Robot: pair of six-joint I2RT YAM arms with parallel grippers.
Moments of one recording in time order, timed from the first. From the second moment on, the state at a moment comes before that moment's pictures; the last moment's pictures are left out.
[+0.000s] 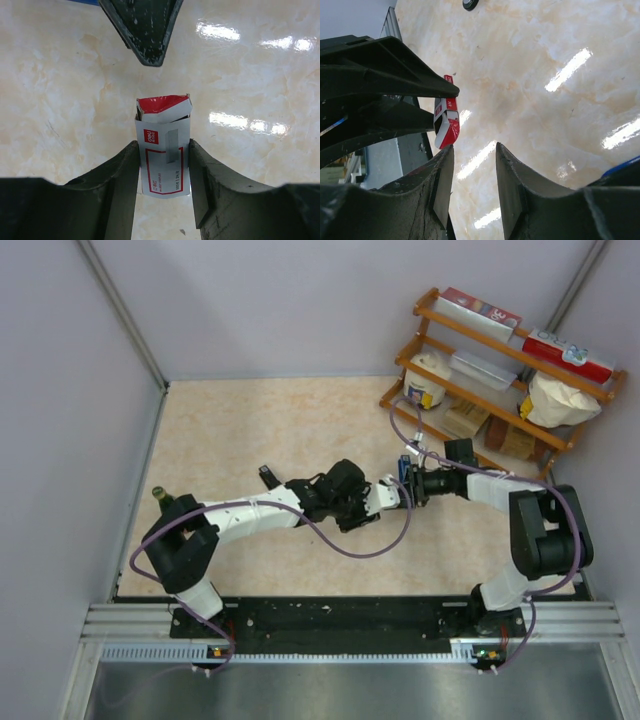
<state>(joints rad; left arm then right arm) -0.94 1.66 1.10 -0.27 0.19 0.41 0.15 1.58 0.77 -0.15 -1.12 -0.01</state>
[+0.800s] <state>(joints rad) -0.94 1.66 1.10 -0.24 0.18 0.39 0.25 1.66 0.84 -0.19 -1.15 0.00</state>
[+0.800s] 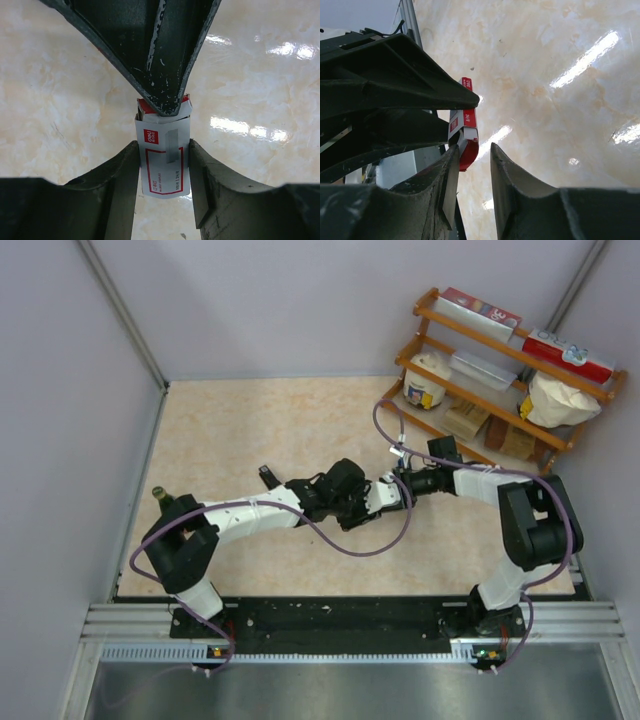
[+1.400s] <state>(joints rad) -0.94 1.66 1.10 -0.24 0.18 0.37 0.25 1.68 0.85 -0.21 -1.14 0.00</state>
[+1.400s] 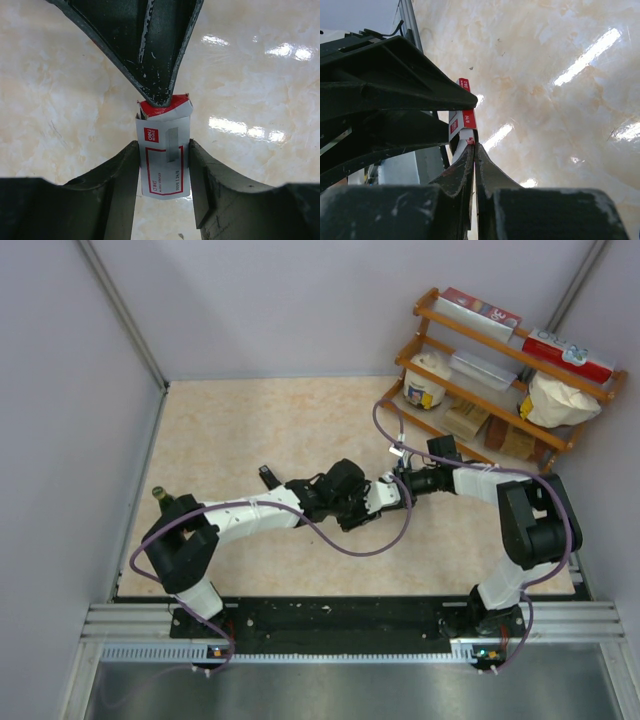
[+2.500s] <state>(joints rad) -0.94 1.66 1.02 -0.20 0.14 0.41 0.22 1.67 0.85 -0.26 -1.05 -0.02</state>
